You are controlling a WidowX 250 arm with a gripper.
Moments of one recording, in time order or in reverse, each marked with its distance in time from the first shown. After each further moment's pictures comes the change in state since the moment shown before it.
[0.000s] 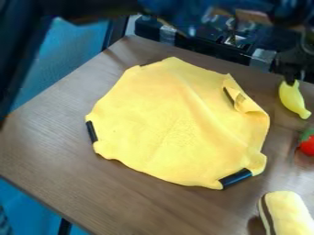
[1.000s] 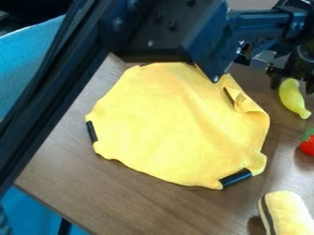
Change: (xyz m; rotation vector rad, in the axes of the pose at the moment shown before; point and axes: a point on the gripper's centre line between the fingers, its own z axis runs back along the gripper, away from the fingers) arm 0.001 0.027 -0.032 0.217 0.033 0.060
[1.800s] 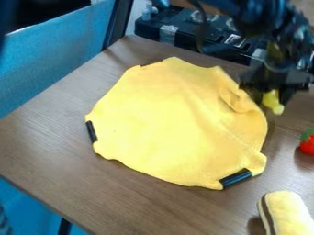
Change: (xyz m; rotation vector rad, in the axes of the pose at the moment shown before) arm -0.027 0.038 0.033 -0.117 0.055 0.067
